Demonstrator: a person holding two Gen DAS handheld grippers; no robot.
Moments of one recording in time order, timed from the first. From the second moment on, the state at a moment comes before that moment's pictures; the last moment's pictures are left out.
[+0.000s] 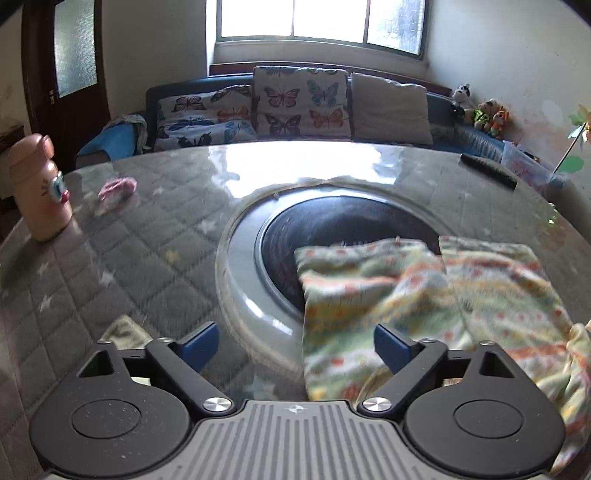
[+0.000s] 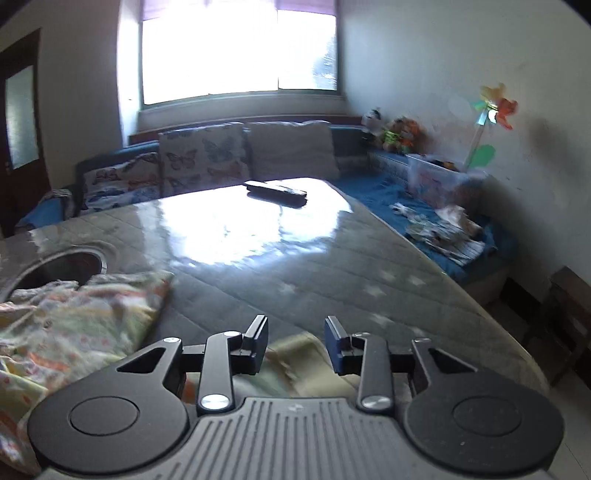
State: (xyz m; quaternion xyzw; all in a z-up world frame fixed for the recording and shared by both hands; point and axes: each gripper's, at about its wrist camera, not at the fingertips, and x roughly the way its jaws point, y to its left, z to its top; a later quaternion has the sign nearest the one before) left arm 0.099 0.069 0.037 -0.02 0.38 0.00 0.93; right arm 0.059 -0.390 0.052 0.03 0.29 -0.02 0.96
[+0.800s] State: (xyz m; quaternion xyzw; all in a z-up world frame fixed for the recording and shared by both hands) left arm 0.192 0.074 0.006 0.00 0.44 -0.02 0.90; right arm 0.208 -0.305 0.006 0.03 0.40 0.15 0.90
